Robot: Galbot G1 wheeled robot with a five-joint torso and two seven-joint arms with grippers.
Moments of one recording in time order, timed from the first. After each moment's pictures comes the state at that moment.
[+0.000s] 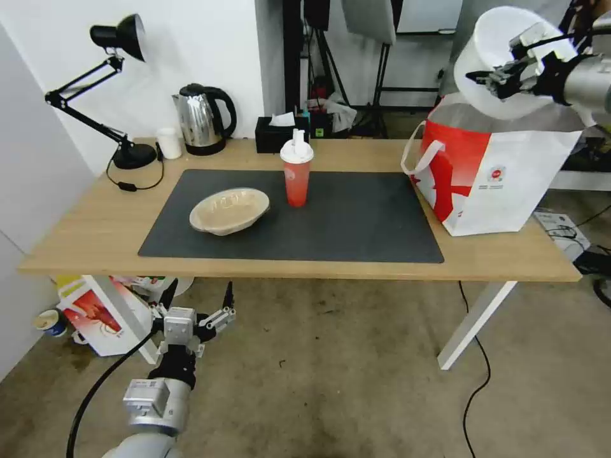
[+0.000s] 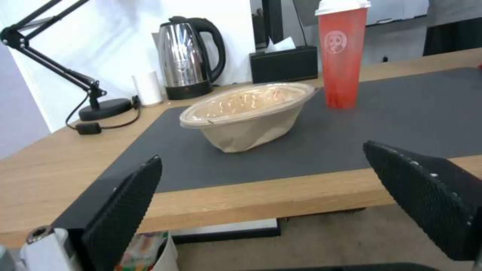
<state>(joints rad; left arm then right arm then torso) 1.80 -1.50 -0.55 -2.30 0.00 0.00 0.00 0.13 0.41 -0.29 1.57 0.88 -0.55 -0.32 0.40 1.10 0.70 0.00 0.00</state>
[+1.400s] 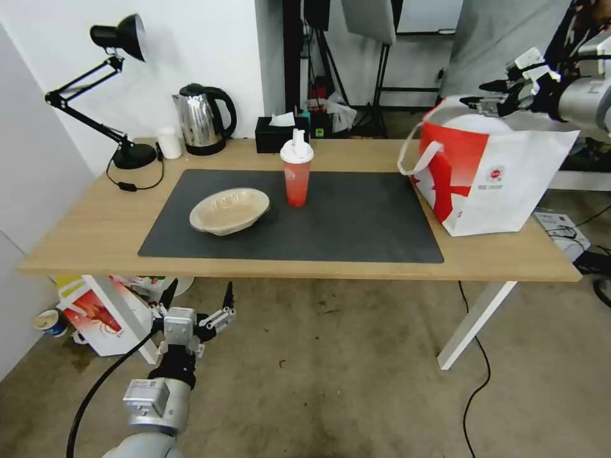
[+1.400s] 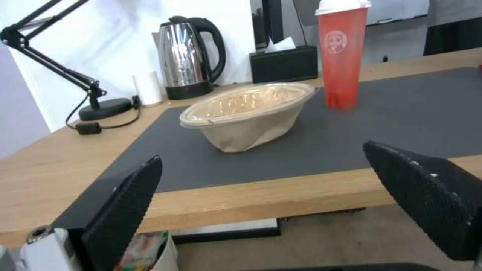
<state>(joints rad) 1.80 -1.50 -0.55 -2.30 0.00 0.00 0.00 0.09 0.40 -0.29 1.57 0.85 -0.56 -0.32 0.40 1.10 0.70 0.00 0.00</state>
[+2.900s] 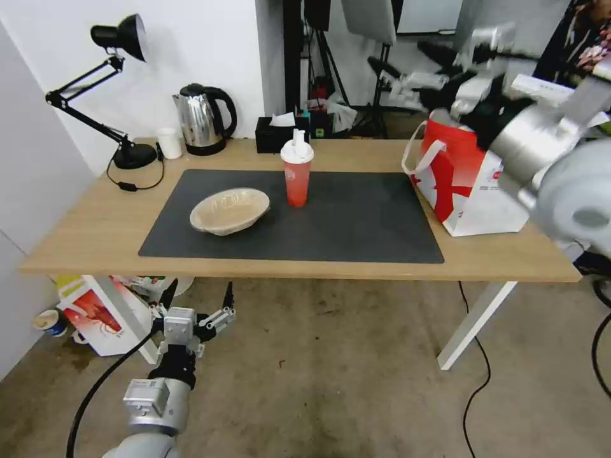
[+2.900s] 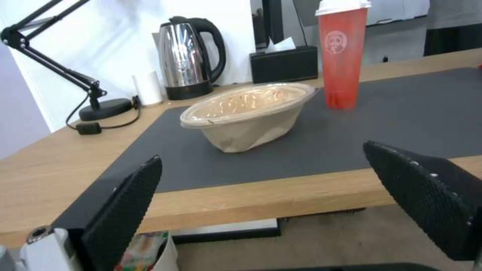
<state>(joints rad) 1.80 -1.50 -0.55 -2.30 0.00 0.00 0.00 -0.51 0.51 0.13 2.27 1.21 -0.14 0.24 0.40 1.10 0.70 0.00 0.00</state>
